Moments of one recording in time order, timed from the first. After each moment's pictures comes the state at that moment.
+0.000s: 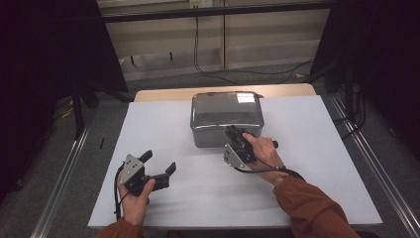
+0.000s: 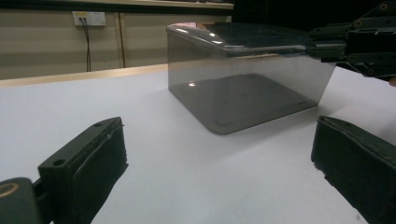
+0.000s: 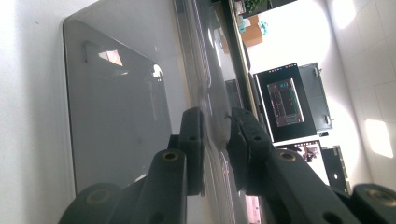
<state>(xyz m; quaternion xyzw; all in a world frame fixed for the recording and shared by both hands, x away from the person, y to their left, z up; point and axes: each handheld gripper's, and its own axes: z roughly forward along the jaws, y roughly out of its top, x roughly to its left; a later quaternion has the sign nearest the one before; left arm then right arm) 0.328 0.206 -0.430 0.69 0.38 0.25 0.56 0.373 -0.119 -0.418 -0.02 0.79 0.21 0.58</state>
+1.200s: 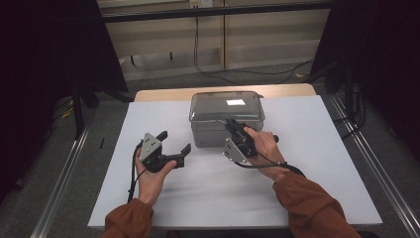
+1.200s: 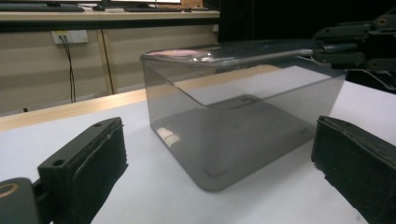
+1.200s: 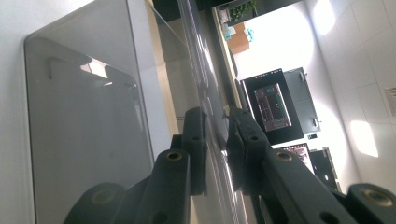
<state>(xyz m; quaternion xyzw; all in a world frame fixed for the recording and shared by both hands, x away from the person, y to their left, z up) 0.381 0.162 -0.415 0.70 0.34 0.25 0.57 0.378 -0.121 -0.399 -0.01 0.77 0.23 0.59</state>
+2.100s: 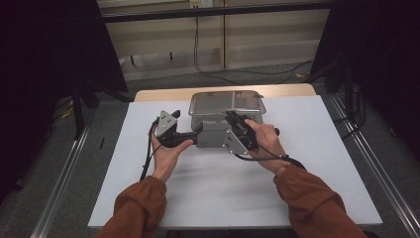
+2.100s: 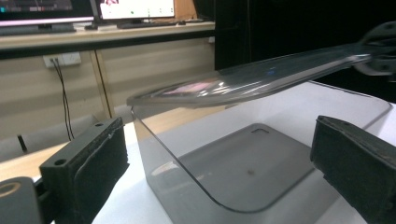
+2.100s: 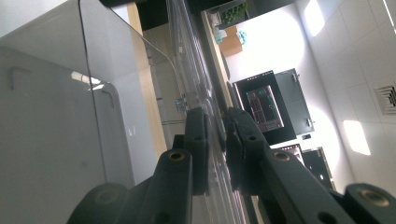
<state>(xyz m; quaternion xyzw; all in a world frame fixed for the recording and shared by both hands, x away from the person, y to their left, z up) 0.442 0.124 -0.405 0.70 0.32 0.26 0.58 0.386 -0.123 -0.378 -0.01 0.76 0.24 0.60</state>
